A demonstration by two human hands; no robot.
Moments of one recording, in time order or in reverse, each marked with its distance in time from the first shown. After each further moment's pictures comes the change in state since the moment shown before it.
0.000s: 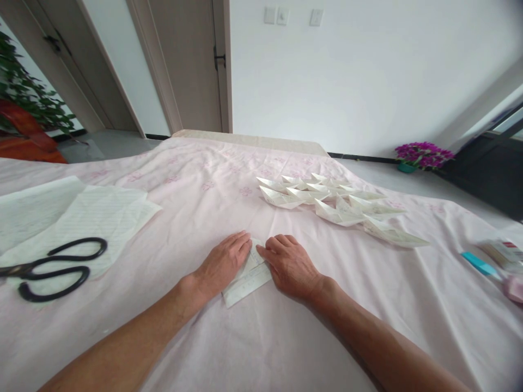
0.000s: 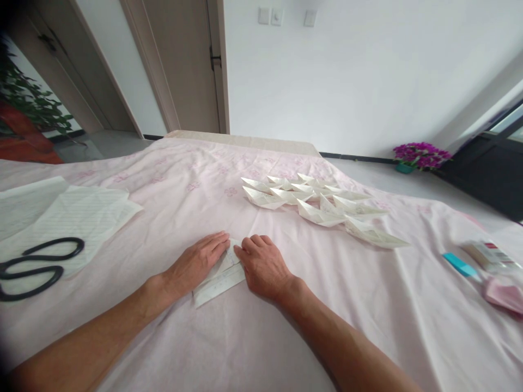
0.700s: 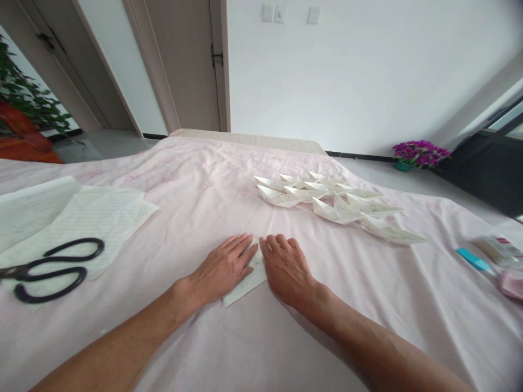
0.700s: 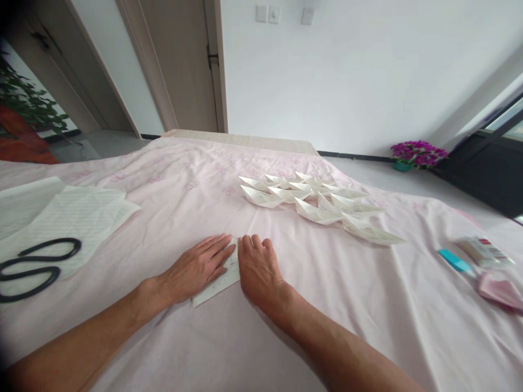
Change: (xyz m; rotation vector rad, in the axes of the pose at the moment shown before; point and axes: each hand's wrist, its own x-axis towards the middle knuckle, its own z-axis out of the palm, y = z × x) left_hand -0.004 0.005 -0.011 -0.102 -0.103 0.078; right_hand 0.002 -0.026 0.002 -0.297 -0.062 0.219
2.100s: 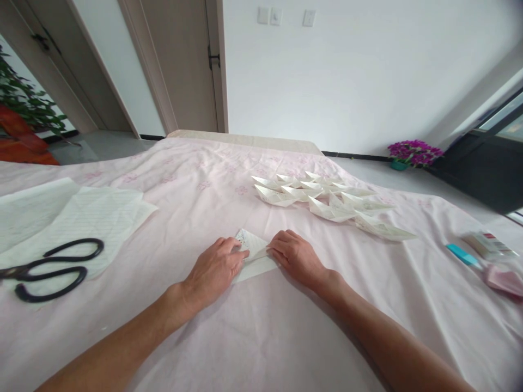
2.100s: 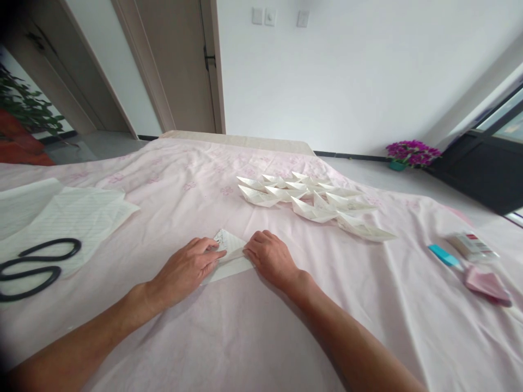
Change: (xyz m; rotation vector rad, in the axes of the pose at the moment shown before) left_hand -0.002 0.015 -0.032 -0.203 -0.064 -0.282; right_hand -0.006 0.049 0.014 0.500 0.095 -0.061
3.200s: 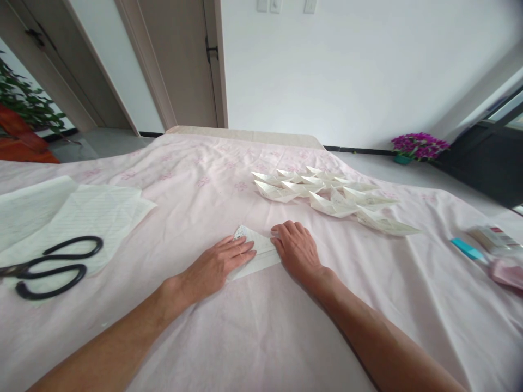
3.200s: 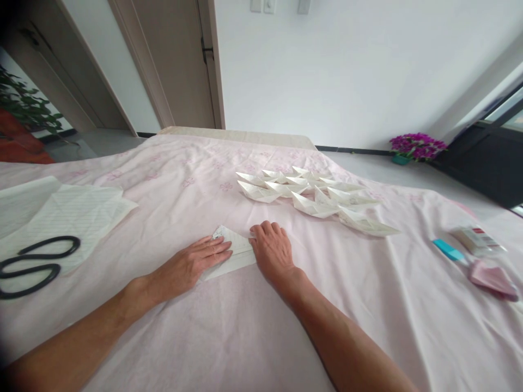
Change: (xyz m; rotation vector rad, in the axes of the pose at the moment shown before) left_hand -0.004 -0.027 0.016 -0.001 -0.052 0.366; right_hand 0.003 -0.004 0.015 -0.212 0.094 0.255
